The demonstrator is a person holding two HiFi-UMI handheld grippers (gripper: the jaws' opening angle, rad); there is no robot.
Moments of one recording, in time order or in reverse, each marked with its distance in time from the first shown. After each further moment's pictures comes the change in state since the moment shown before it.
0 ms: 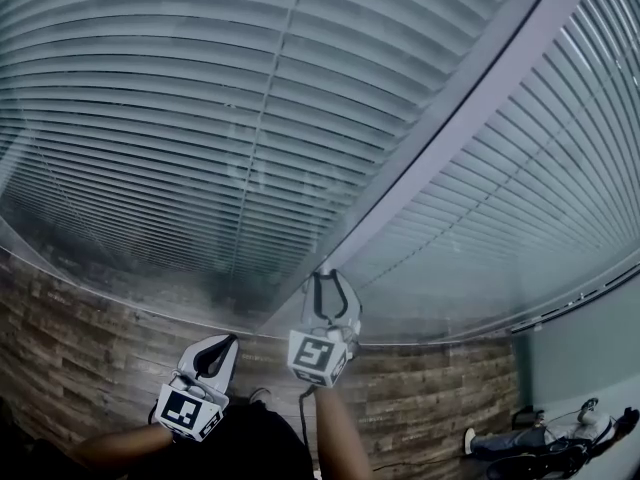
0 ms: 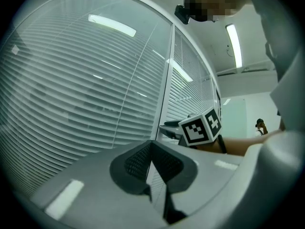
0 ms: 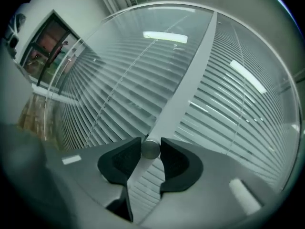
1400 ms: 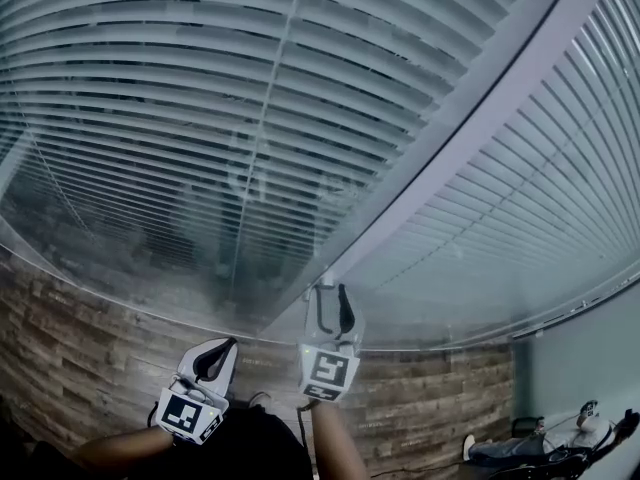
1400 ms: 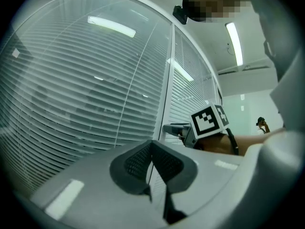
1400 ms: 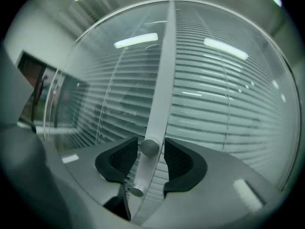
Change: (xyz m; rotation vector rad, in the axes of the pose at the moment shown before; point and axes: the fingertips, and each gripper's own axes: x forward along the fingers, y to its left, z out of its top) left arm -0.004 0.014 -0.012 0.018 -0.013 0.021; right arm -0.012 0.008 -0.009 0.333 -0.027 0.031
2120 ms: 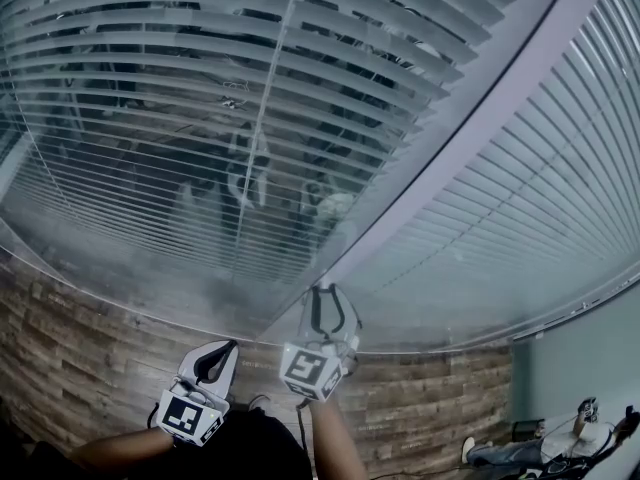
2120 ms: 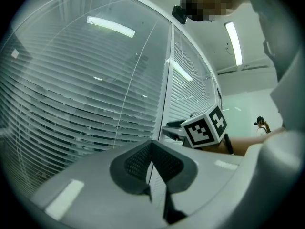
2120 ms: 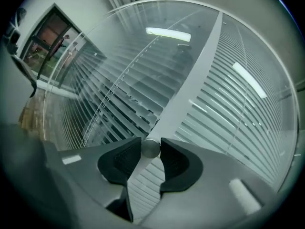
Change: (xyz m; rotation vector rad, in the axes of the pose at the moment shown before) left arm -0.001 -0.003 0.004 0.000 -0.015 -0.001; right arm 0.004 0.010 0.007 -0.388 0.048 -0.066
